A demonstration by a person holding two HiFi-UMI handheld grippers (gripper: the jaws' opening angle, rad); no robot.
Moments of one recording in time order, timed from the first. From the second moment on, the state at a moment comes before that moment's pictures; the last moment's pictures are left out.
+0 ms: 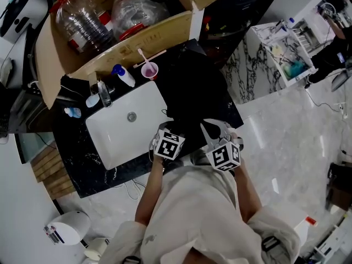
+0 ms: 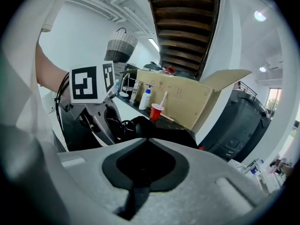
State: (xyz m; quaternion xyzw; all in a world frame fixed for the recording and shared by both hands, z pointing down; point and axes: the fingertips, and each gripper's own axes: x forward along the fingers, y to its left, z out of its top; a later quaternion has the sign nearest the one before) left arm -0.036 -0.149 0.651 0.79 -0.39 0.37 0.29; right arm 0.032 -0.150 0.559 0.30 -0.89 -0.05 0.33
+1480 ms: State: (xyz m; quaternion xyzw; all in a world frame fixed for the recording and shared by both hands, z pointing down) left arm -0.052 -0.117 0.648 0.79 -0.37 0.39 0.29; right arm 0.053 -0.160 0.584 0.34 -0.87 0.03 0.36
